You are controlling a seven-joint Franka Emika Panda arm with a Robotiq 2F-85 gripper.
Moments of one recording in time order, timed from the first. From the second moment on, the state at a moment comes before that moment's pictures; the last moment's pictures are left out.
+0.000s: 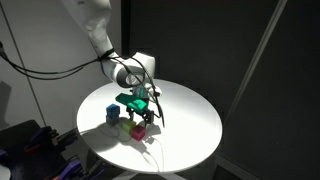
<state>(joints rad) -0.16 0.43 -0.11 -2.27 -0.03 2.61 -0.29</state>
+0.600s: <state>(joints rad) -0.16 0.47 -0.10 -2.24 -0.03 2.61 -0.28</state>
